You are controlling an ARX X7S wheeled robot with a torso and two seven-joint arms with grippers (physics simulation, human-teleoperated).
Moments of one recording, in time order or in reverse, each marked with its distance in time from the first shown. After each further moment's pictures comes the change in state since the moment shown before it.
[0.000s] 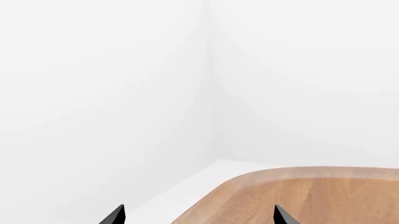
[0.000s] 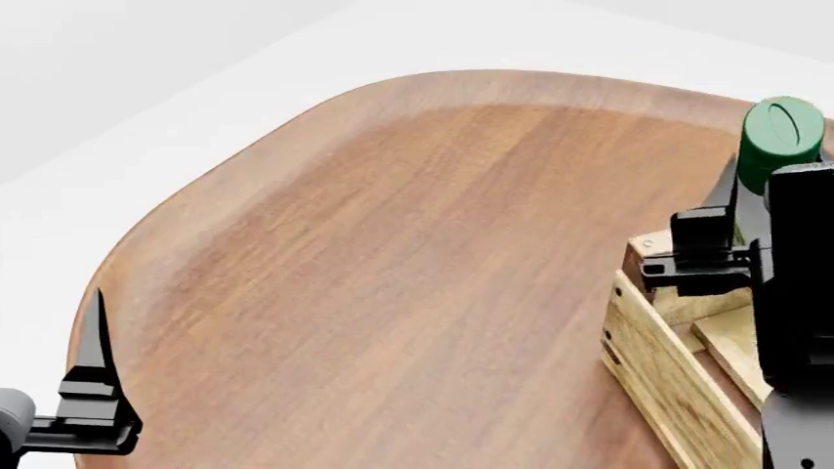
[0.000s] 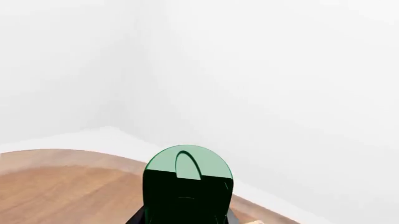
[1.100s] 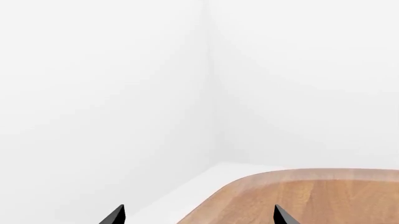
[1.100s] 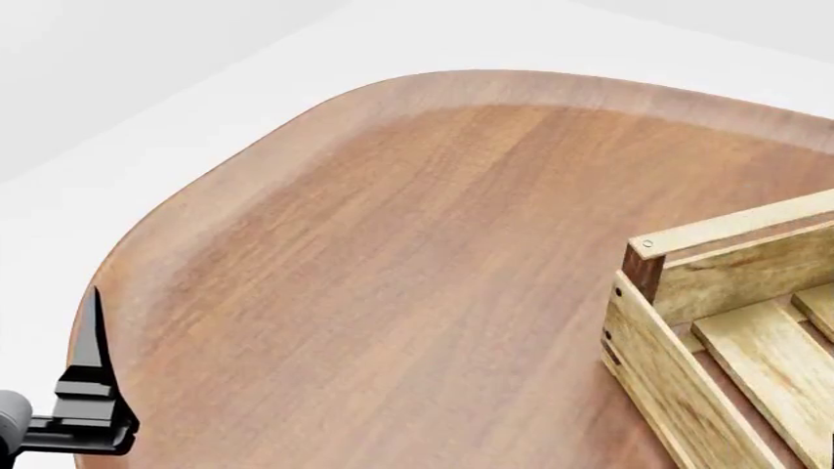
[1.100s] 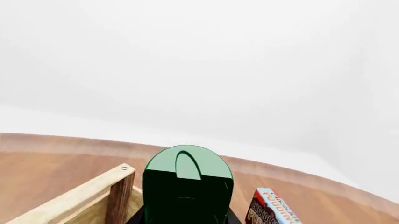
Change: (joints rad) left arm 0.000 -0.019 0.008 0.007 -0.004 0.008 -0.012; right arm 0.467 -0.036 -0.009 1.318 -0.193 -0.618 0.216
